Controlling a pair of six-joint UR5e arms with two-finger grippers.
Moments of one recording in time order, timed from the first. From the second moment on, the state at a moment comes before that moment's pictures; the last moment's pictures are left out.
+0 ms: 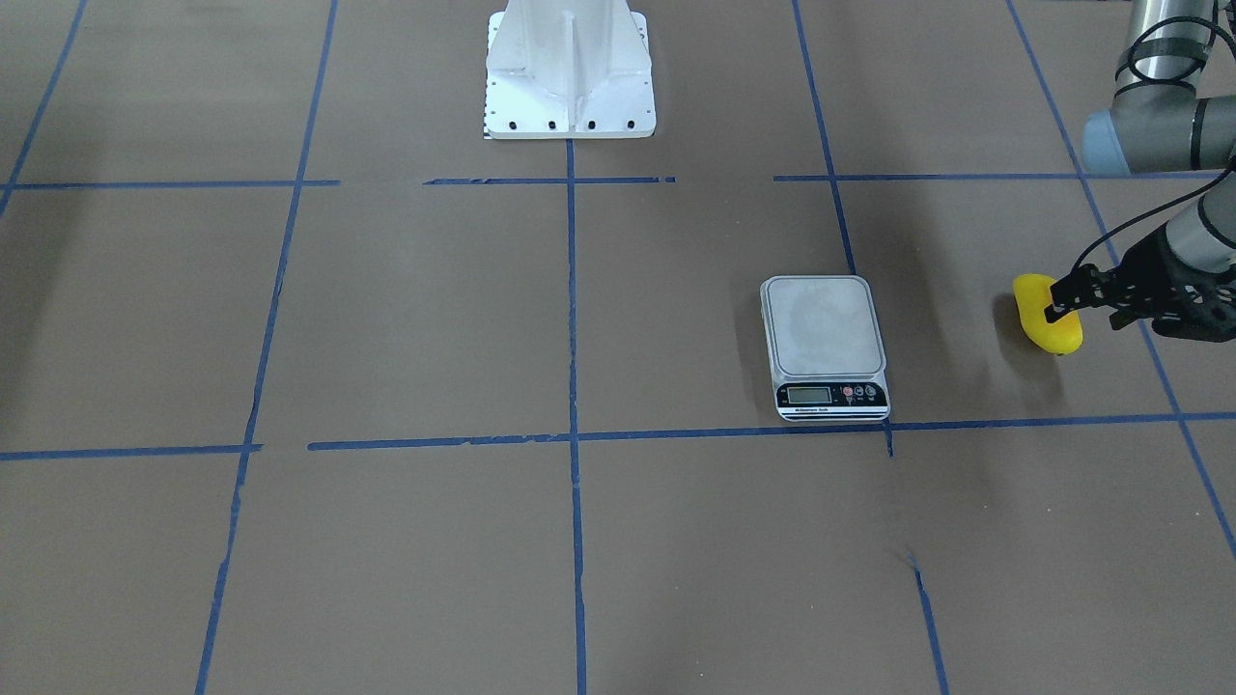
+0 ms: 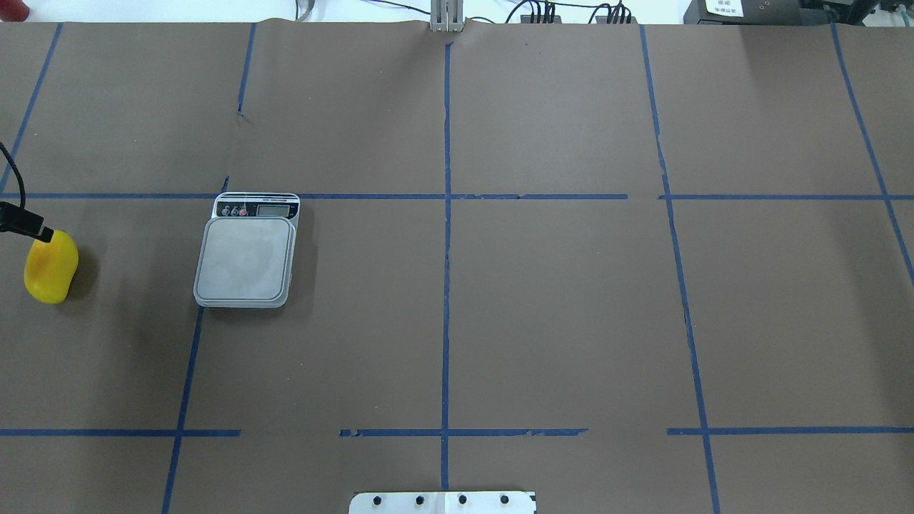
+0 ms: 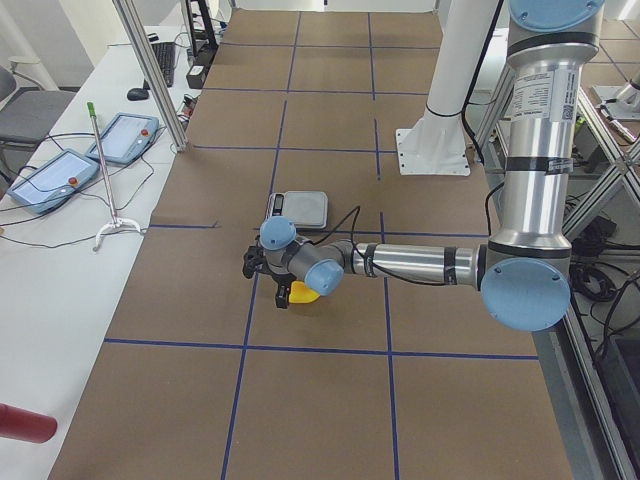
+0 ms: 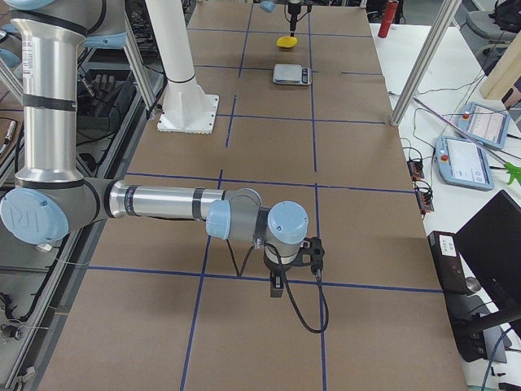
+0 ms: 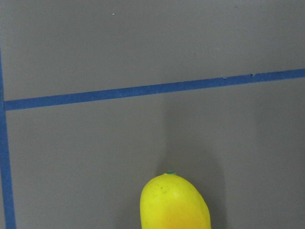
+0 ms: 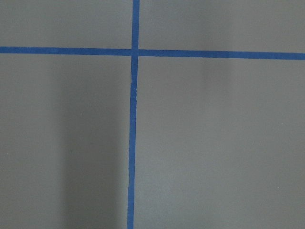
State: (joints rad) left arm -1.11 -1.59 -1.48 -2.12 -2.32 -0.55; right arm 1.62 -1.66 1.66 -1.68 2.35 -0.12
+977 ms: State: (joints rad) left arm -1.05 -1.61 -1.54 -2.12 -2.42 -0.66; right arm 1.62 -1.66 1.66 -1.68 2.35 -0.12
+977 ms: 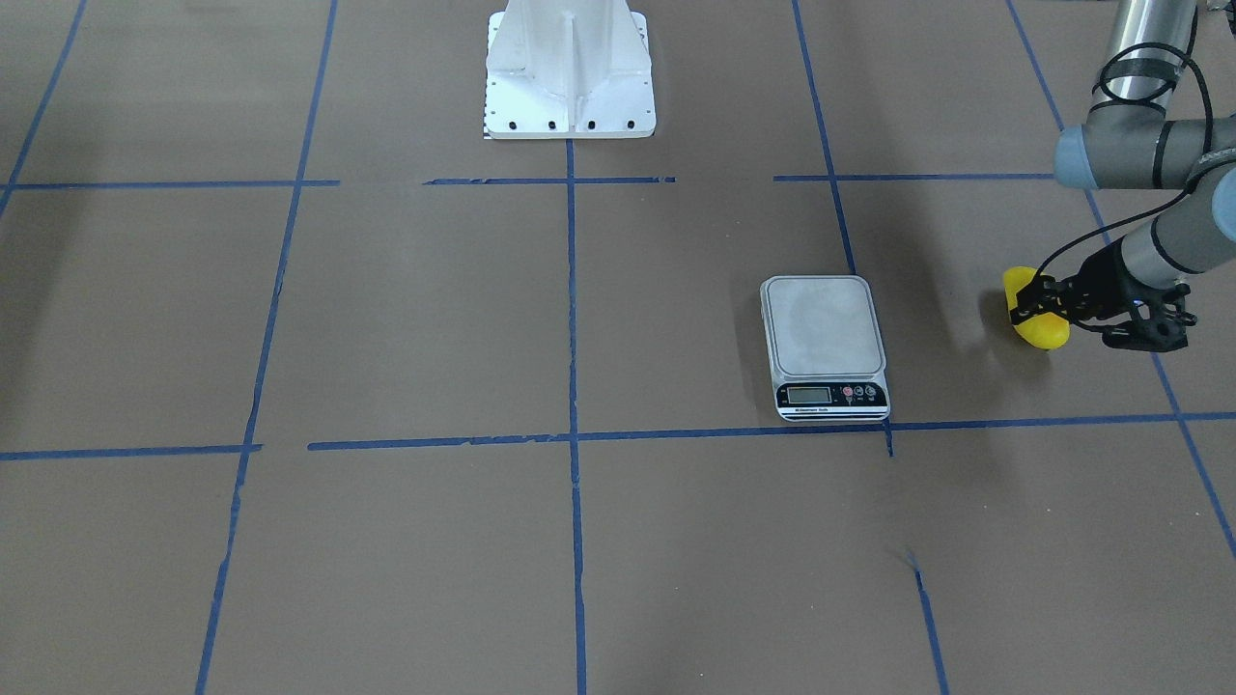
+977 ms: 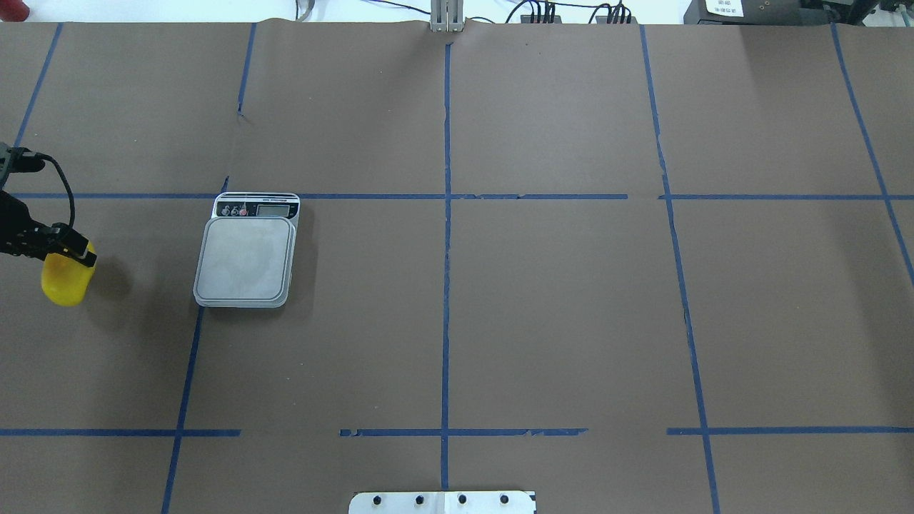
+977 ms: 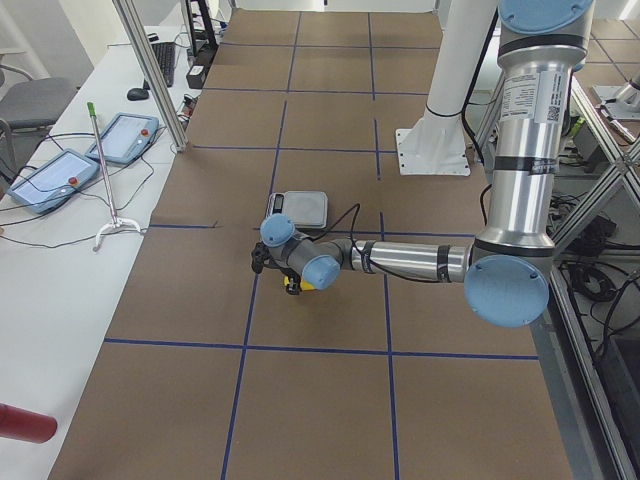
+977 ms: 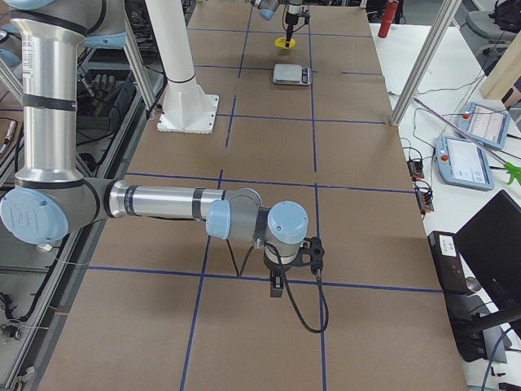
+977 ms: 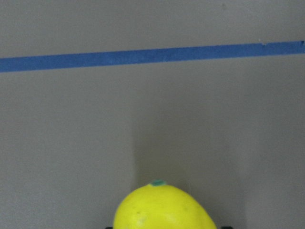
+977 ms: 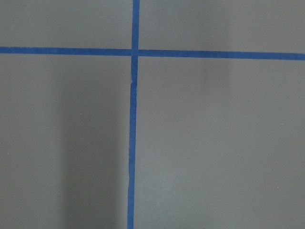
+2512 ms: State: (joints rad) left arm -0.86 -1.92 -1.59 -2.00 -2.24 -0.88; right arm 1.62 -1.66 1.66 -1.68 2.35 -0.12
